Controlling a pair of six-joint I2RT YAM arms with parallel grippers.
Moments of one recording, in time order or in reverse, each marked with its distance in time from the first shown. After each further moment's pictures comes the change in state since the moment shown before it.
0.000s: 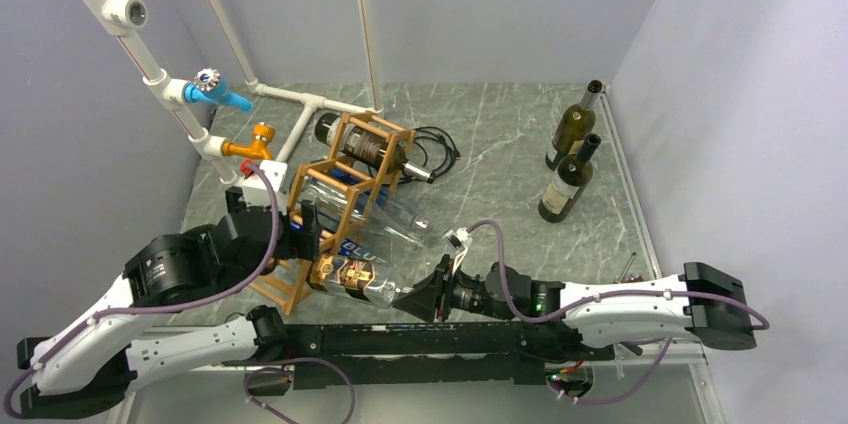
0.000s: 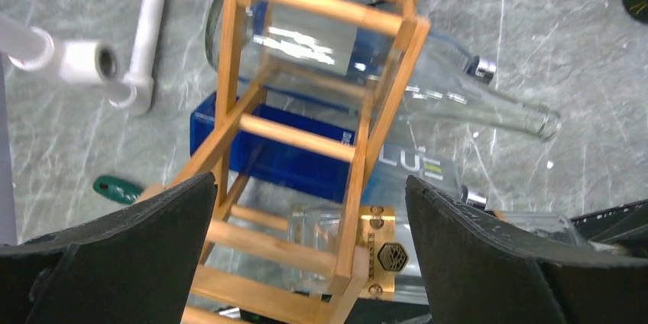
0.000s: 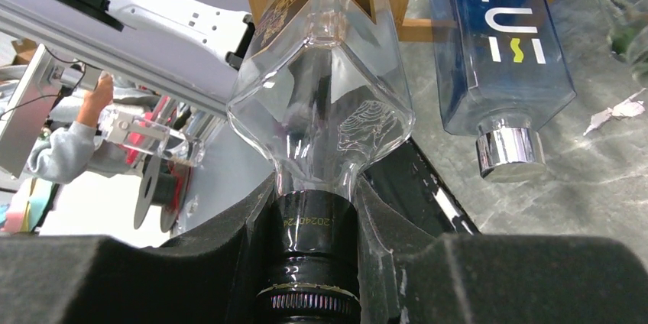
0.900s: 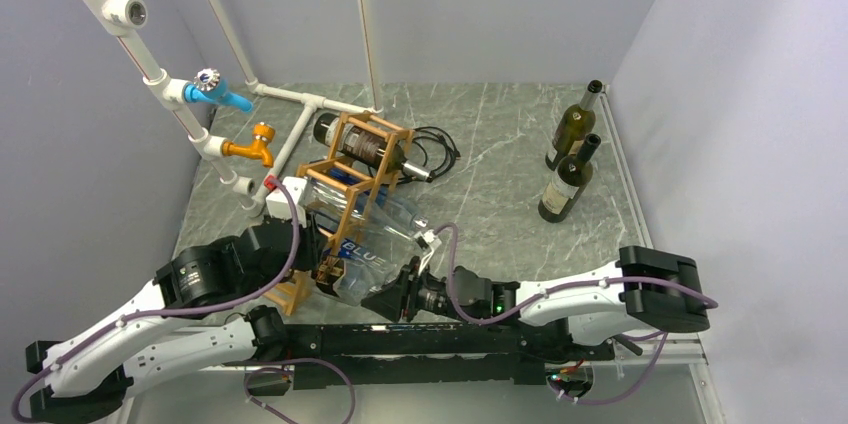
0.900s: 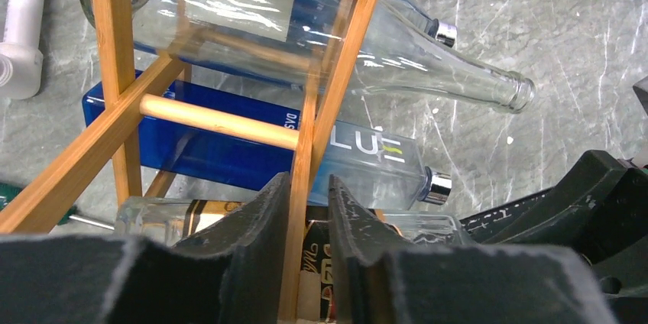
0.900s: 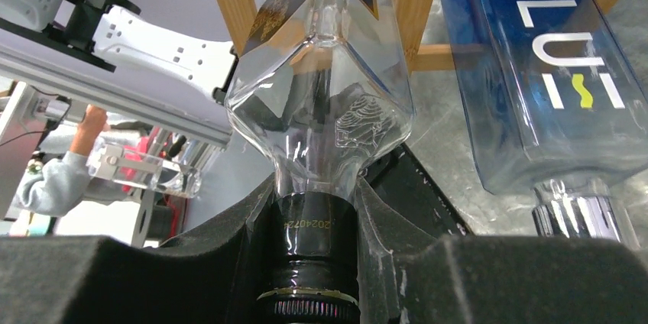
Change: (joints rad) left arm 0.005 -0.087 -0.266 0.173 0.151 -0.094; right arm 0.060 0.368 0.111 0.253 0.107 0.045
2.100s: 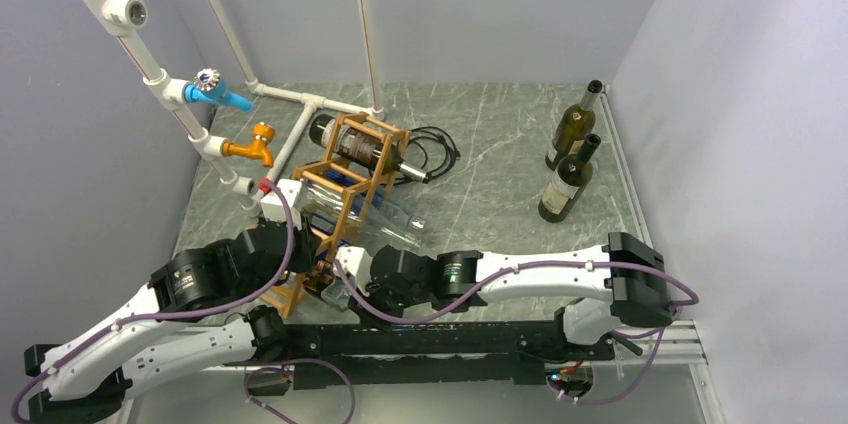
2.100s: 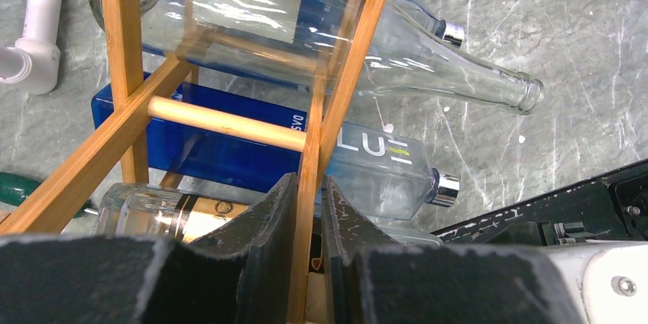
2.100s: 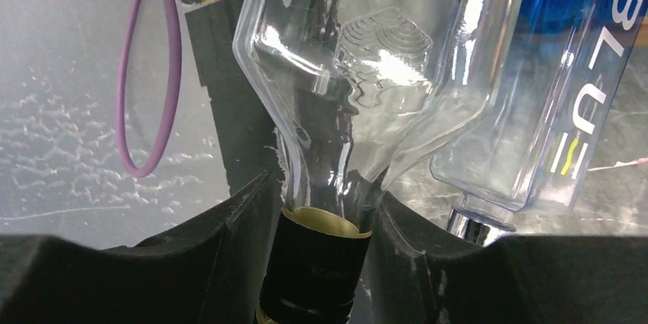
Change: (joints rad) left arm 0.003 -0.035 -0.009 -0.027 -0.020 0.008; right arm -0.020 0.204 0.601 -0.995 -0.306 -0.678
